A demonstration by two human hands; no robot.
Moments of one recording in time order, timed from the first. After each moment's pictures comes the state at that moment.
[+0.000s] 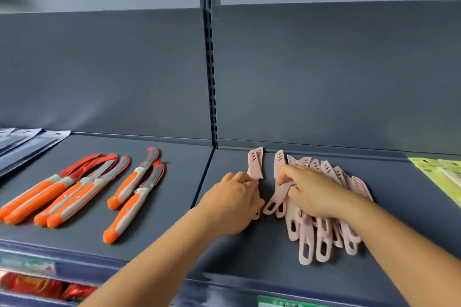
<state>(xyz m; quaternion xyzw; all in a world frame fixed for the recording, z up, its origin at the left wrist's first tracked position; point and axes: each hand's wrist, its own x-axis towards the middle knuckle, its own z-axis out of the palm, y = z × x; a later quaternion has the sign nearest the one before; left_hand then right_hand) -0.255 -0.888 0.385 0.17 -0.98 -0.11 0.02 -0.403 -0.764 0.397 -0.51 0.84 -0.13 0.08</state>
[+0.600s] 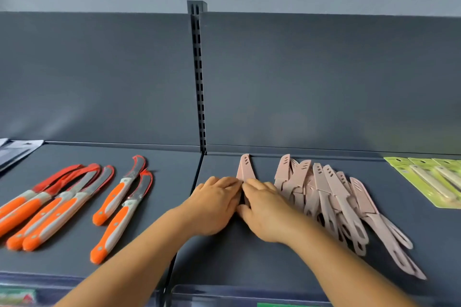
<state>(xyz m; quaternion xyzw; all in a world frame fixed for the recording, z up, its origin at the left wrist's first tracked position) -0.253 -0.927 0.370 0.10 -0.99 -0.10 0.02 -0.336 -0.800 0.379 -0.49 0.86 -0.13 0.08</state>
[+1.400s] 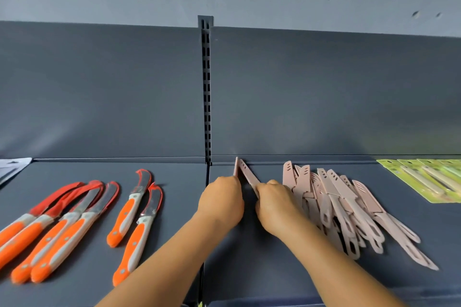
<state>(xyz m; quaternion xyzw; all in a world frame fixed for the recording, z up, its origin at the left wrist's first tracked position) -0.261 -0.934 0.388 0.24 -0.96 -0.14 0.10 -0.327 -0.833 0.380 -0.32 0.94 -0.12 -0.02</state>
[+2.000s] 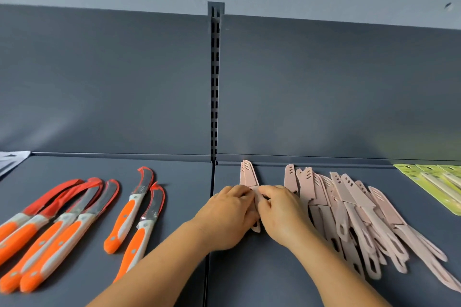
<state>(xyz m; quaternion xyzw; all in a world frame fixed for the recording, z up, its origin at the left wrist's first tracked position) -0.251 -0.955 0.369 0.05 -0.99 -0.12 0.05 -0.329 -0.839 0.372 -0.31 0.91 -0.29 0.02</state>
